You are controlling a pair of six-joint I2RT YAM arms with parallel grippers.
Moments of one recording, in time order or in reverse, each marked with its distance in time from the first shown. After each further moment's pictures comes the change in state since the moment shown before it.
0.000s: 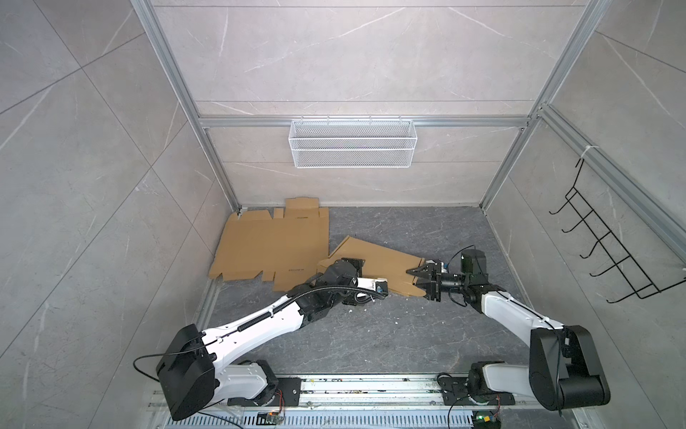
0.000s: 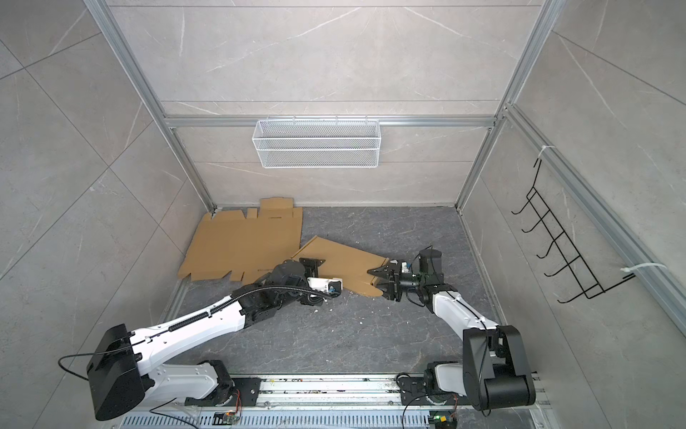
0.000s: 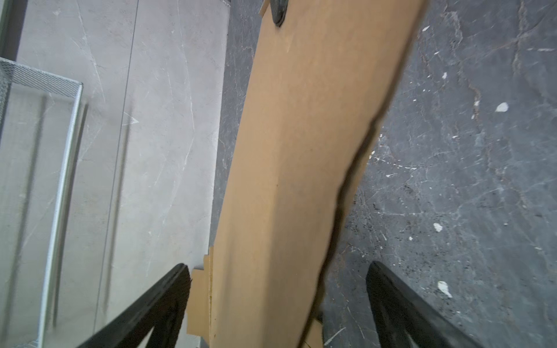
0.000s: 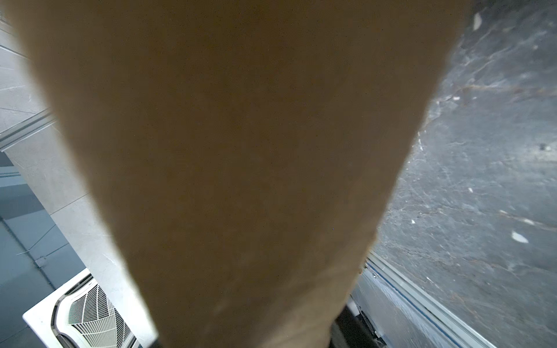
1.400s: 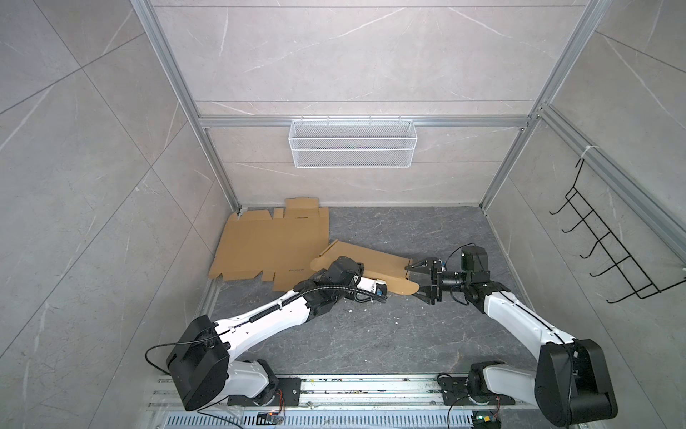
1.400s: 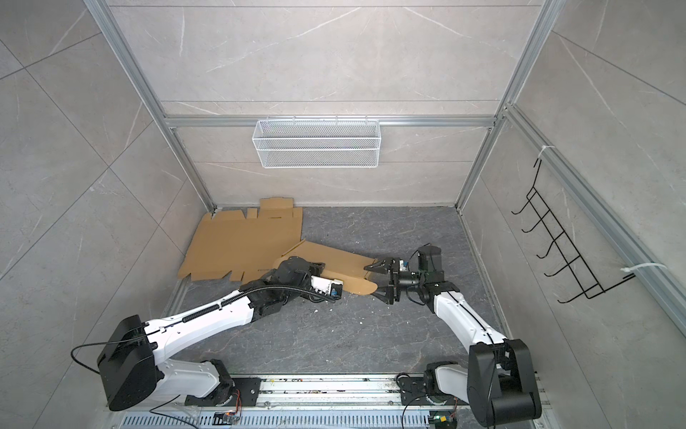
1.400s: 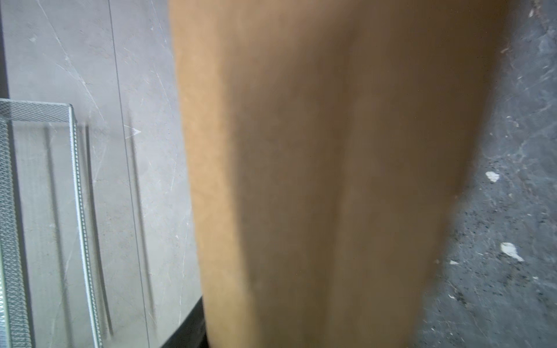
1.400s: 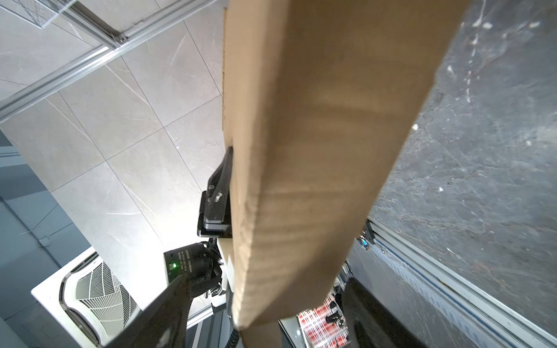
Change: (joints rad) left arm 0.033 0.063 0.047 -0.060 -0.053 0.155; right arm 0.009 -0.080 0.092 -0.208 -0.039 -0.072
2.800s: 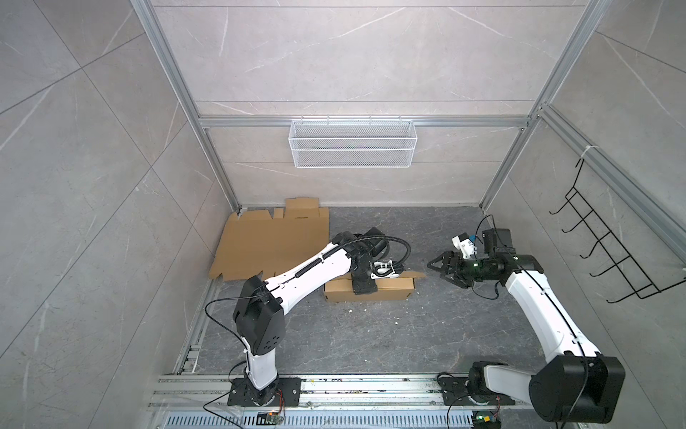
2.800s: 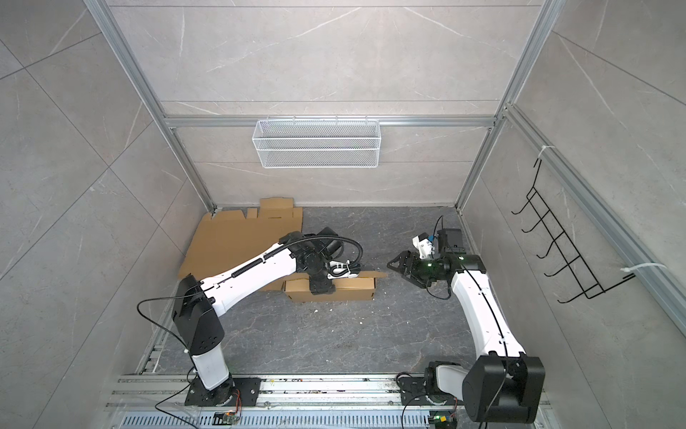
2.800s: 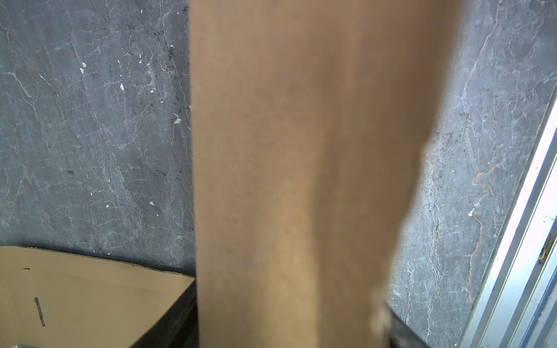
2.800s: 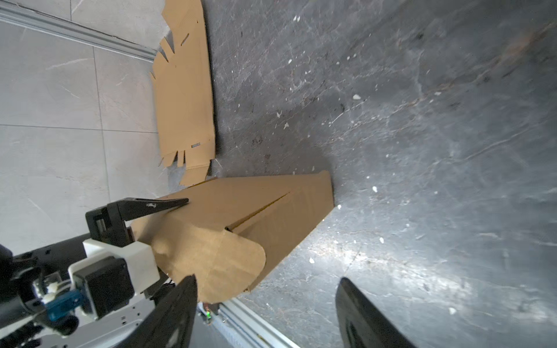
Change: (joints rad) left arm 0.023 0.476 0.737 -0.909 0.260 -0.509; right arm -0.123 -0.018 0.393 -0.789 0.532 -0.996
